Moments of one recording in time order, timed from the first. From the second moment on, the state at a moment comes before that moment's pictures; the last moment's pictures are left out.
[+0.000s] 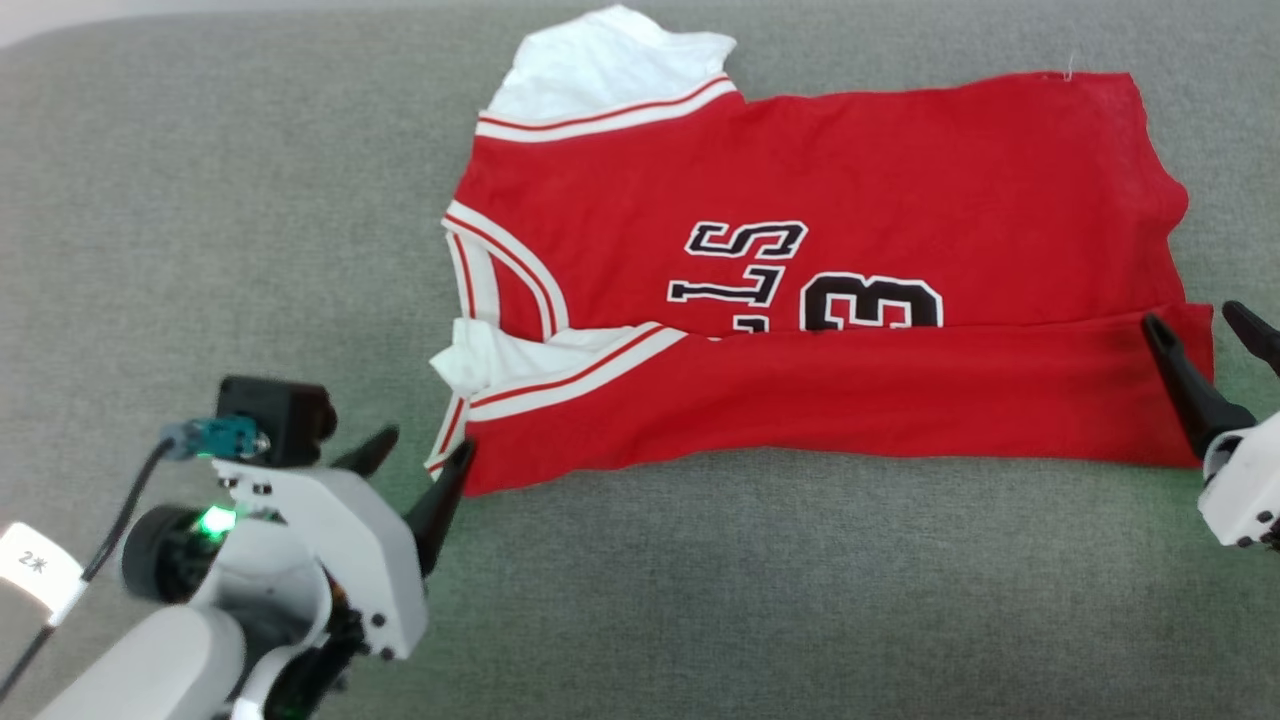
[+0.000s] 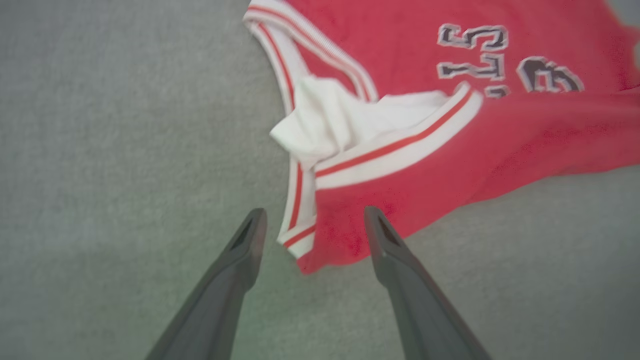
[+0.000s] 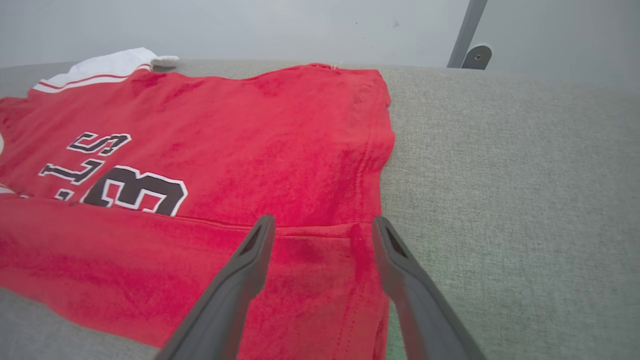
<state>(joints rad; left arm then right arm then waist) -0.35 0.71 -0.54 -0.26 -0.87 0.38 0.35 -0.31 -0.43 -0.02 -0.02 0.50 0.13 0.41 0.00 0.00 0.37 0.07</state>
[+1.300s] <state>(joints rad) -0.39 0.68 -0.57 -0.17 -0.97 0.33 0.46 -0.32 -0.44 -0.02 -0.12 0.48 0.13 0.55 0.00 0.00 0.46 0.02</state>
